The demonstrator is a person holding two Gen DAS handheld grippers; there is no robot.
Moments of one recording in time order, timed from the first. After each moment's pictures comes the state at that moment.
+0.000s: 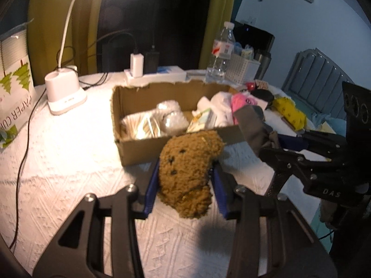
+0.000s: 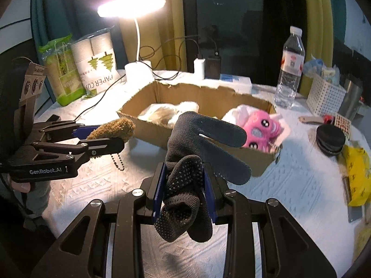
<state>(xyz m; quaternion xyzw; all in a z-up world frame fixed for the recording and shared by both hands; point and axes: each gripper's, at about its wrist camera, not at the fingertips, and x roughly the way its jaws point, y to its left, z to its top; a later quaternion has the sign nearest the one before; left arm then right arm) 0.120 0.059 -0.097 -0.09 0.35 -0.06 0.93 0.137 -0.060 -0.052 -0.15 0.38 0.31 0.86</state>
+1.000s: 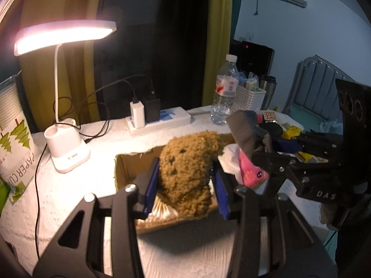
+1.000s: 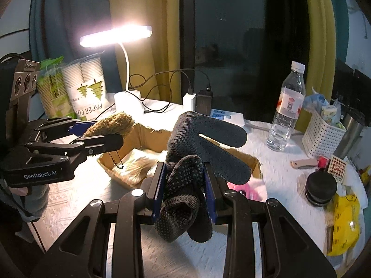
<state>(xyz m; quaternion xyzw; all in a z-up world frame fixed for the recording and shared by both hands) 0.180 0.060 -0.045 -0.06 0.28 -0.04 0.96 0.202 -0.047 -0.015 -0.16 0.33 0.33 0.87</state>
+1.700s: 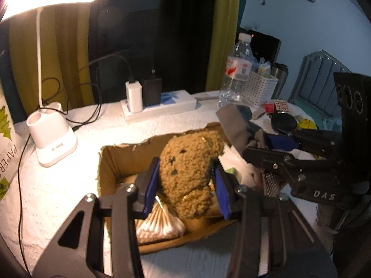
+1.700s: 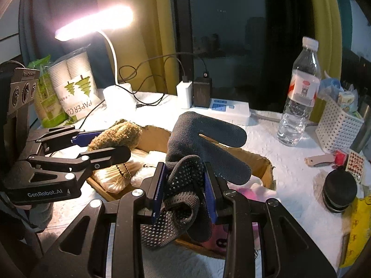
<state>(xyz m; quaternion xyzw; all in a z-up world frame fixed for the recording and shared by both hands) 0.228 0.062 -0.088 -0.07 0.33 -0.04 0.94 0.251 -0.038 -0.053 -0.14 0.37 0.33 0.86</state>
